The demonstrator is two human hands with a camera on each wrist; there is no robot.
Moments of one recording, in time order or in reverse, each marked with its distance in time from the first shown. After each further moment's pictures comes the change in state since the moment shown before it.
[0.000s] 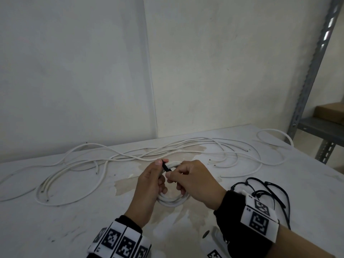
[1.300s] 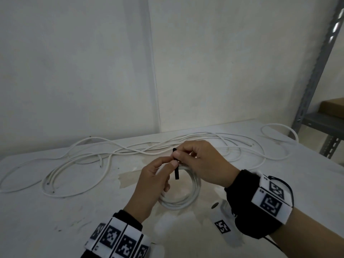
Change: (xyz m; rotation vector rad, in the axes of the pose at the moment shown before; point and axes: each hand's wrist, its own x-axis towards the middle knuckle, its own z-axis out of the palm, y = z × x) left_hand -0.011 0.015 -0.001 0.083 -0.036 -0.015; right_hand 0.011 -0.013 -0.018 -0.229 -0.034 -0.329
